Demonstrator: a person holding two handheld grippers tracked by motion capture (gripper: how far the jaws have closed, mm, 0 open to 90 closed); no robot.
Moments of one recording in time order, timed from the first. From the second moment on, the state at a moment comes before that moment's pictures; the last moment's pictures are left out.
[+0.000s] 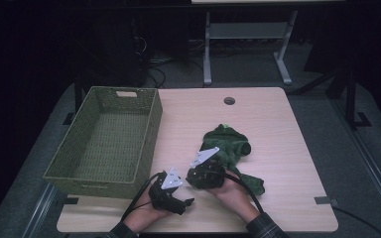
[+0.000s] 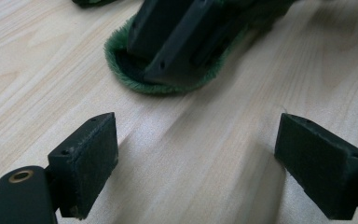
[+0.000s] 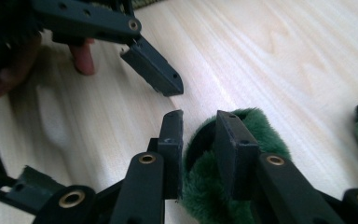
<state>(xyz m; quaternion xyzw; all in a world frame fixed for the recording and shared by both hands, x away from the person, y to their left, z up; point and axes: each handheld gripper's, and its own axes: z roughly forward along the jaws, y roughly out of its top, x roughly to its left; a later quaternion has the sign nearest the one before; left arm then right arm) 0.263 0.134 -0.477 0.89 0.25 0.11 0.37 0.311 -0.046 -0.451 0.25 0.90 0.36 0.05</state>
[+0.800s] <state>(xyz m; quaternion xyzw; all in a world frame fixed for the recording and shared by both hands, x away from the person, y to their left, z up) 0.263 0.134 -0.478 0.88 0.26 0.11 0.38 0.290 -0.059 -0.444 0.23 0.90 0.38 0.01</state>
